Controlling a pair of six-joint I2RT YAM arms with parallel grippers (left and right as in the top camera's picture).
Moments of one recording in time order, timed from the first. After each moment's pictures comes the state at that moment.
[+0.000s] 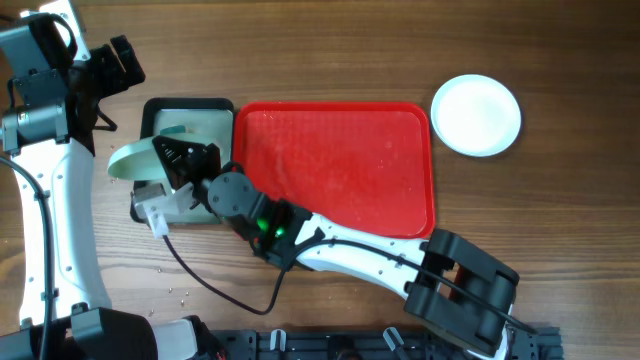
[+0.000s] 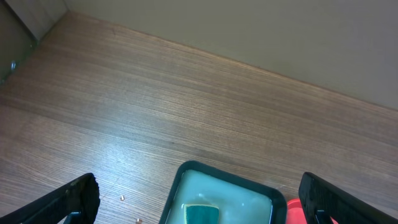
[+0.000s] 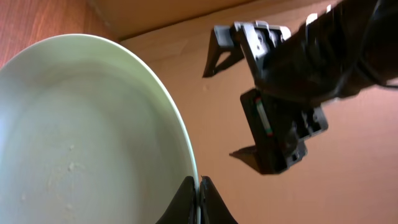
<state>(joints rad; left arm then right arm) 0.26 1.51 1.47 -0.62 0.03 -0.09 1.14 1.96 1.32 0.64 0.27 -1.31</state>
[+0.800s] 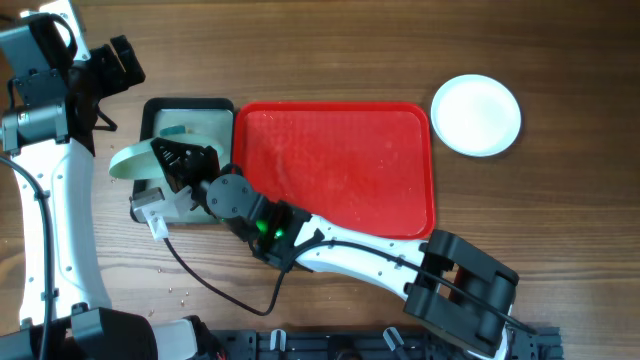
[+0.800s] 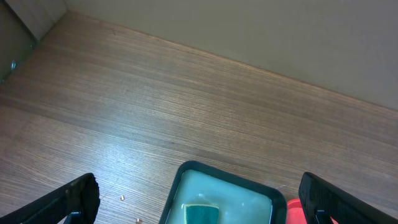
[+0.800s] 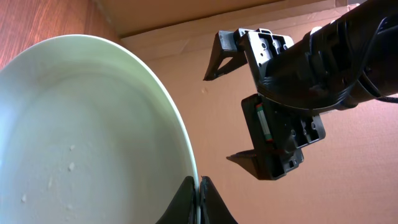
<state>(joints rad) 0.26 1.51 1.47 -0.62 0.03 -0.09 1.14 1.96 1.32 0.64 0.27 -1.36</state>
